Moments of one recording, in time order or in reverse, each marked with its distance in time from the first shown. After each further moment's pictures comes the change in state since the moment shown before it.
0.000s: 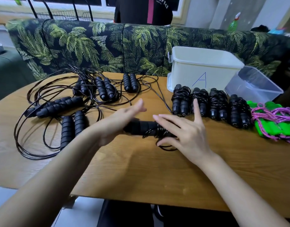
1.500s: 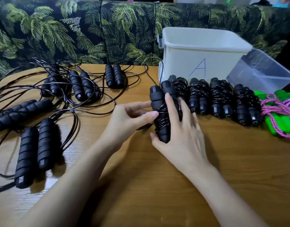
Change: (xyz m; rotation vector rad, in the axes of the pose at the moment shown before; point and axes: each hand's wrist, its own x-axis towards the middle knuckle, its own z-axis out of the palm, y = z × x) left_hand 0.063 -0.008 0.047 -0.207 0.111 0.312; right_hand 0.002 0.005 0.030 -0.188 -0.233 0.653
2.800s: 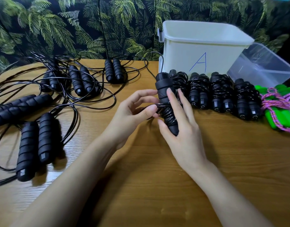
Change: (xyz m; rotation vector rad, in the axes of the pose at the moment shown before) left_hand -0.001 -0.009 0.004 -0.128 -0.081 0.070; right_hand -0.008 0.005 0.008 0.540 0.127 -0.063
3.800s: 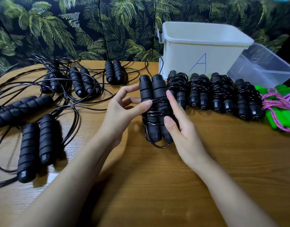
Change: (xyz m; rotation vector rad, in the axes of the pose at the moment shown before) left_hand 0.004 0.005 -0.008 -0.027 0.227 -0.003; right_hand 0.008 0.000 -0.006 0.455 -0.230 0.146
